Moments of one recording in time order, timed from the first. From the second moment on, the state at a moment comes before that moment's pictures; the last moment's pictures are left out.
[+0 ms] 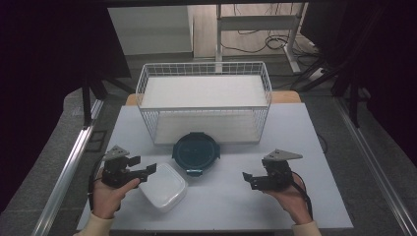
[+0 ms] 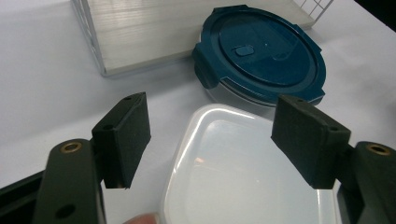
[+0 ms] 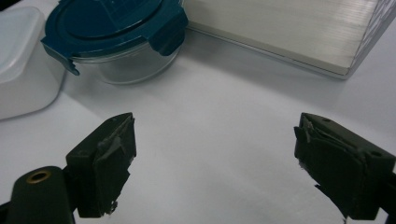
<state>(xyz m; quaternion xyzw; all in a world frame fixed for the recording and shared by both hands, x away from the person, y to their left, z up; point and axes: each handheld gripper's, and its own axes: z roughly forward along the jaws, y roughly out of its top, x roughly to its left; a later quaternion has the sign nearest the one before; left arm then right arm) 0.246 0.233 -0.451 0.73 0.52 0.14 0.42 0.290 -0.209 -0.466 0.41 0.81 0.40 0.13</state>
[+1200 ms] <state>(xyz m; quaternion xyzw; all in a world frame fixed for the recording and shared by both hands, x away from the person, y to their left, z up) 0.277 0.213 -0.426 0.75 0.50 0.12 0.42 0.288 -0.227 -0.456 0.43 0.80 0.41 0.13</state>
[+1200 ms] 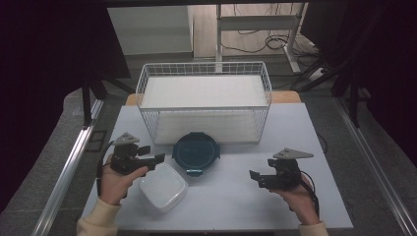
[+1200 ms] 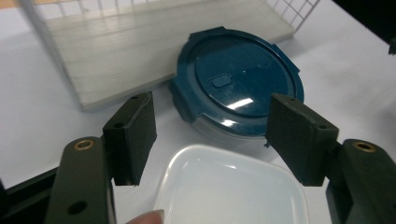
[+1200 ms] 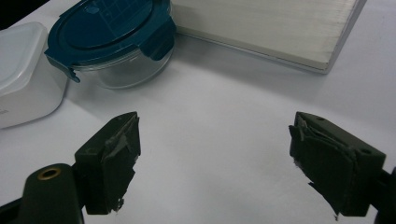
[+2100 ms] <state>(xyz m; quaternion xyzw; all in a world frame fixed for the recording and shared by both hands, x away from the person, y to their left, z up) 0.346 0.190 -0.438 0.79 0.49 0.09 0.36 0.285 -0.230 -0.462 0.44 0.80 0.39 0.14</state>
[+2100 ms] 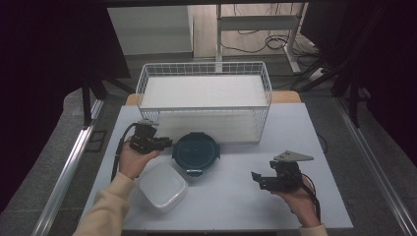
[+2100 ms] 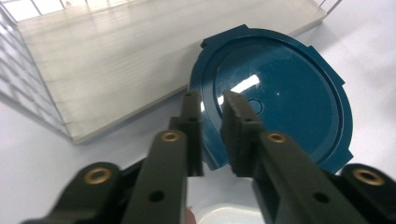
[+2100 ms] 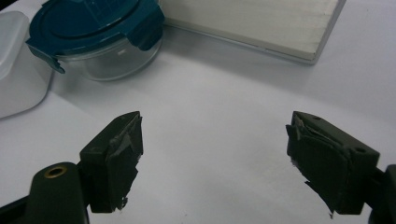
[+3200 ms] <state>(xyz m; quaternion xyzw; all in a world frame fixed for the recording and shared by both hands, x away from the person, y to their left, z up) 0.381 0.167 -0.467 0.81 0.48 0.13 0.31 0.287 -0.232 -0.469 0.44 0.80 0.38 0.15</state>
